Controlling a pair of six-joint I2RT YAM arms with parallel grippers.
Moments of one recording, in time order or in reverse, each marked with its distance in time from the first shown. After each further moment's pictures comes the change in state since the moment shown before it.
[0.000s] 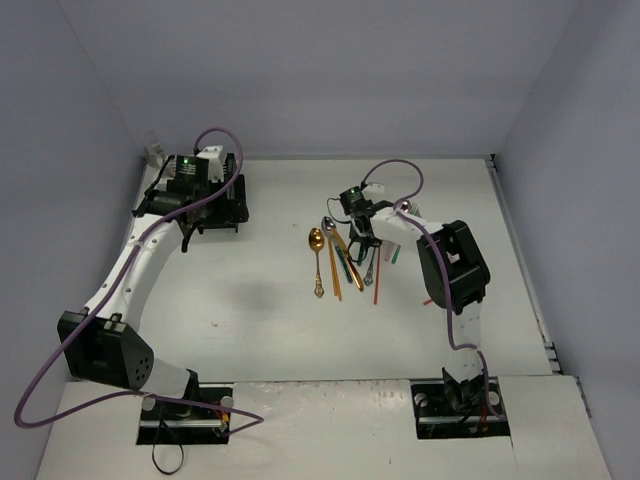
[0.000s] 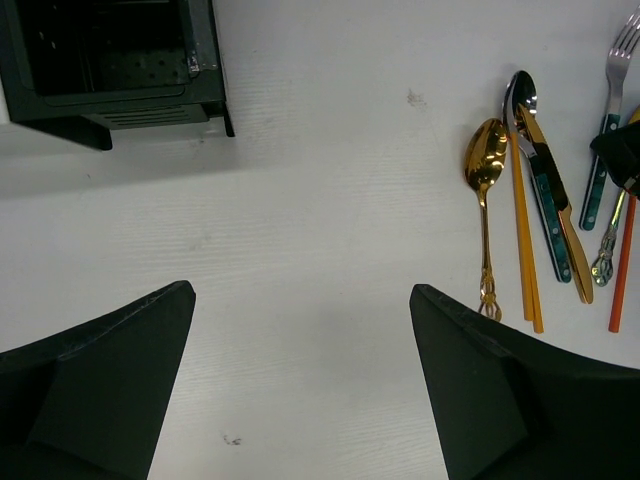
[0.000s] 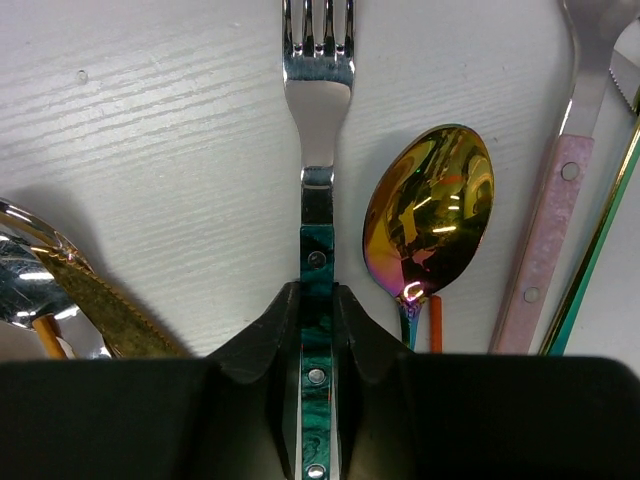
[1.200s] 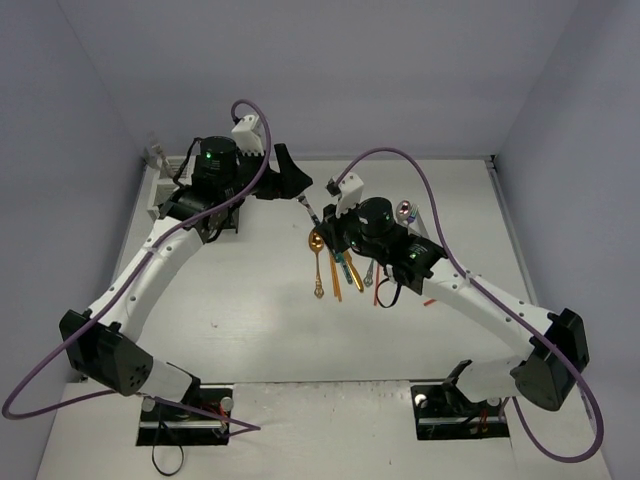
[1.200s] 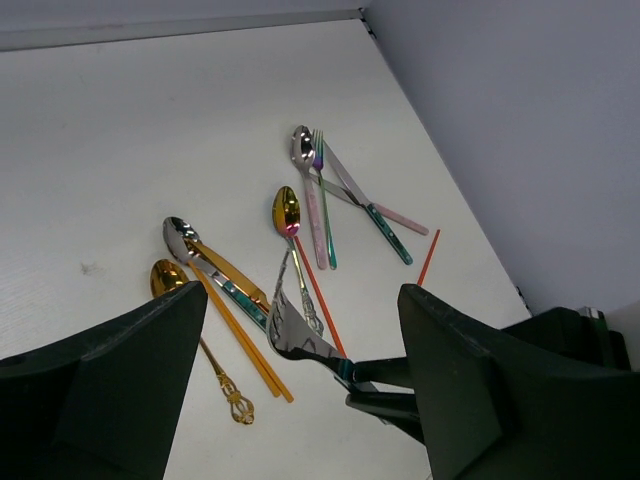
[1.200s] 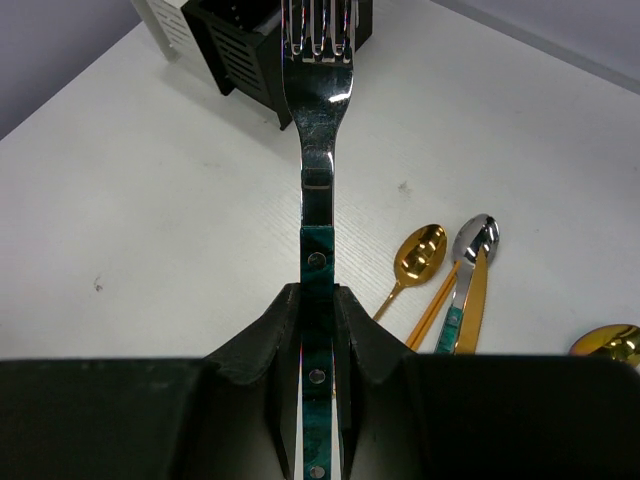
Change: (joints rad) left arm -0.220 0.007 0.087 0.401 0.293 -0.234; right arm 0.269 -0.751 -0.325 0.326 -0.402 -0.480
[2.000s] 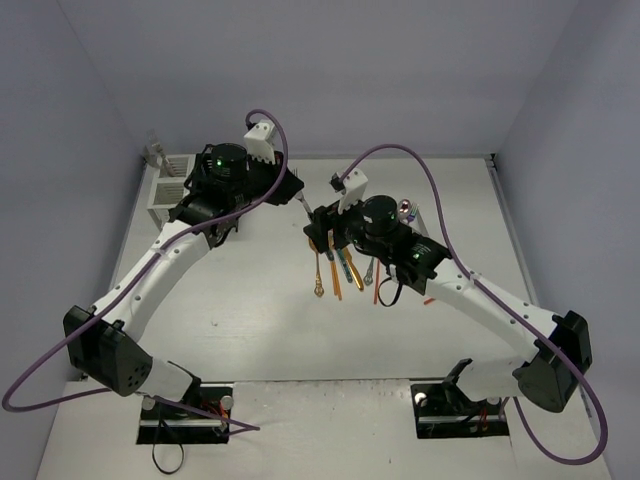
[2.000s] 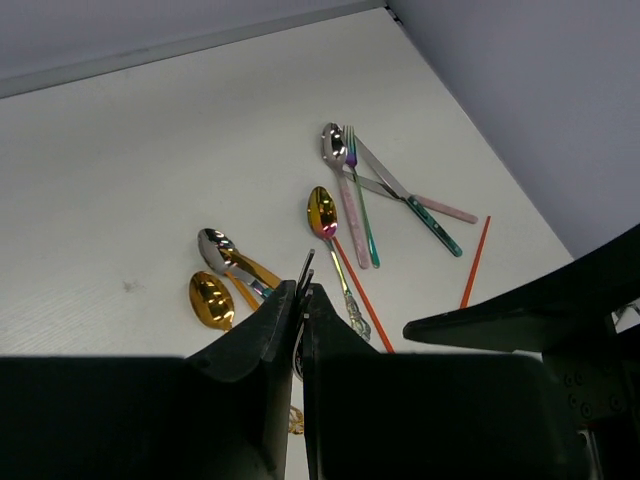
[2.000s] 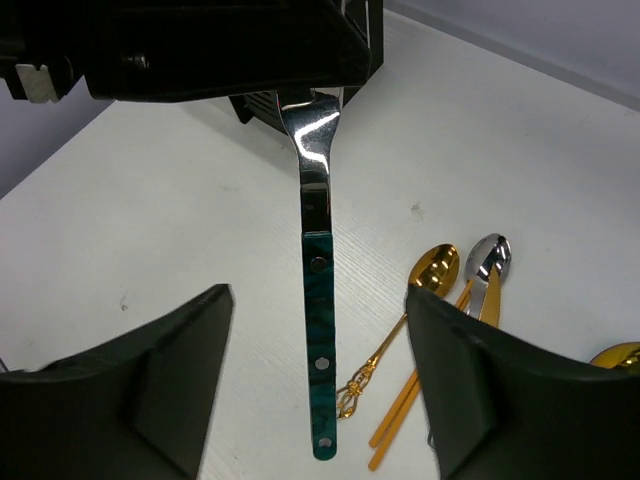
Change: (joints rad) left arm -0.044 -0.007 -0.064 0.064 -0.058 0.135; right arm 0.009 -0.020 0.000 0.034 -0.012 0.032
